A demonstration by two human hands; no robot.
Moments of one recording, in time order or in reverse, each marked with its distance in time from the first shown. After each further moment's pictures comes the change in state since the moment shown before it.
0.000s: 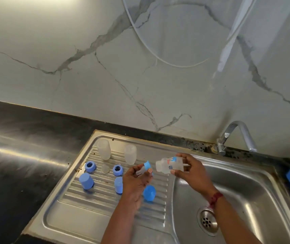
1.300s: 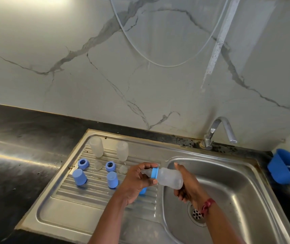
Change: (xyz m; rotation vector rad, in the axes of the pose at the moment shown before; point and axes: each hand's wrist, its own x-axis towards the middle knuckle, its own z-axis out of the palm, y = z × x) left_hand -0.016 -0.009 0.004 0.384 -0.500 0.121; right_hand -0.062 -0.006 -0.005 0.178 -0.084 0.546
